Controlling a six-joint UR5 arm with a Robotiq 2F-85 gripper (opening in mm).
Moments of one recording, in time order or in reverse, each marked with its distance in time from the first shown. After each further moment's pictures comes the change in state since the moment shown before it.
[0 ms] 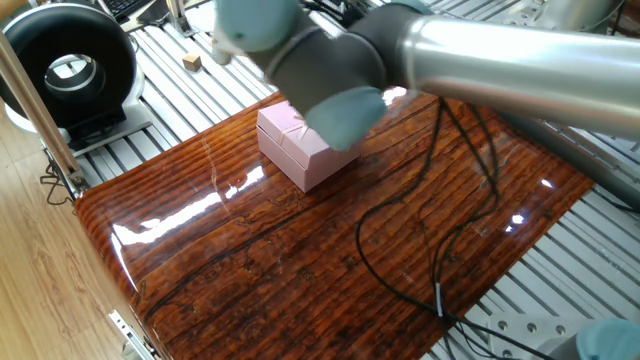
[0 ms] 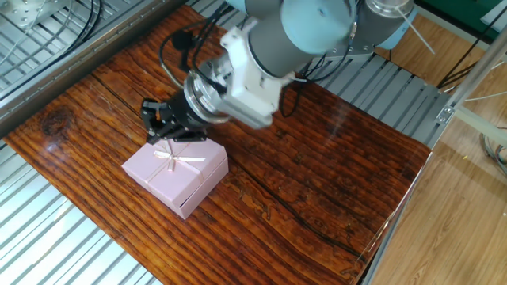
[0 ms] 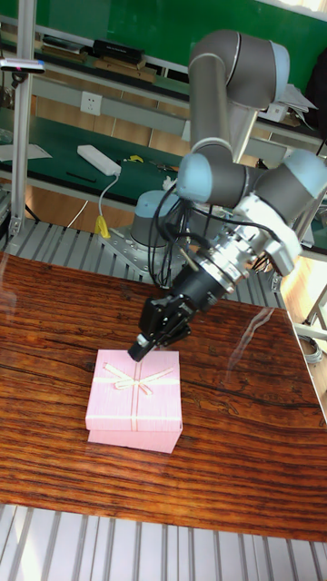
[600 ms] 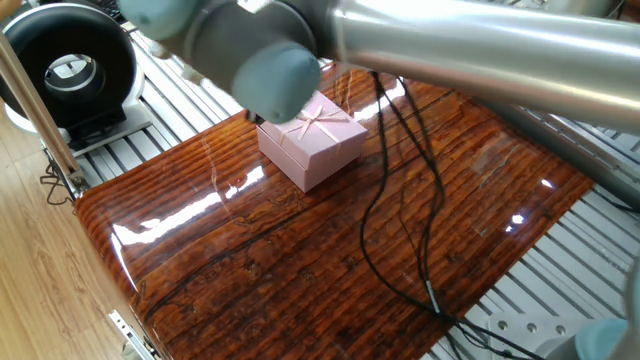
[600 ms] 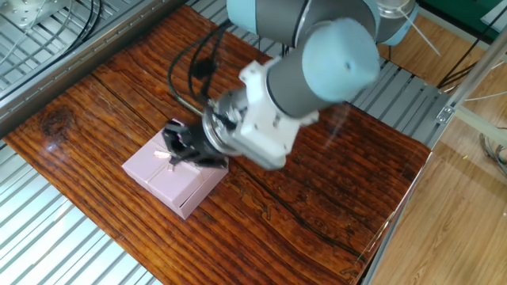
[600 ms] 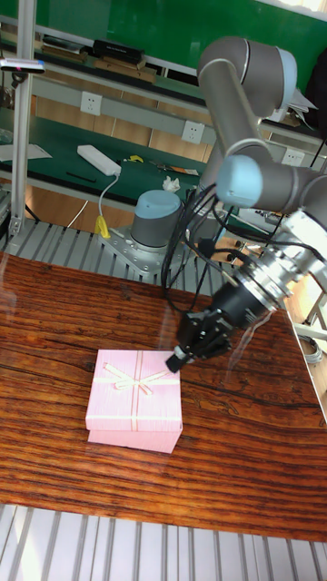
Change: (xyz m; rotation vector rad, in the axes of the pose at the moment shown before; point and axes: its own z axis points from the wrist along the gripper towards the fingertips) arm -0.036 0.024 -0.023 -0.022 0.082 0.103
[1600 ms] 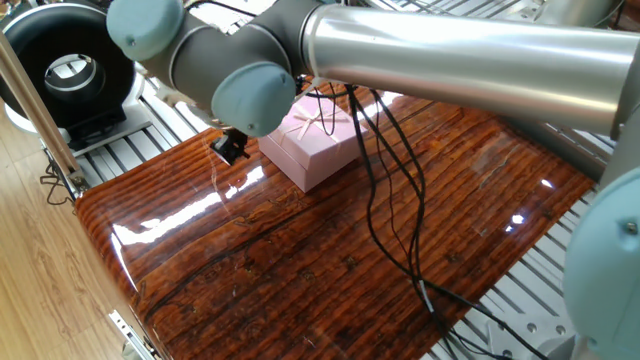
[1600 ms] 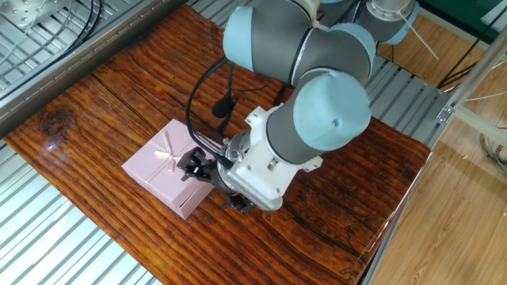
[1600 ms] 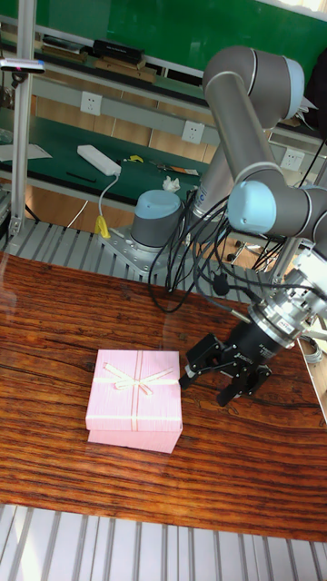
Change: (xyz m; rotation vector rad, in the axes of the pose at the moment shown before) arm -0.033 0.092 0.003 -0.181 0.104 0.253
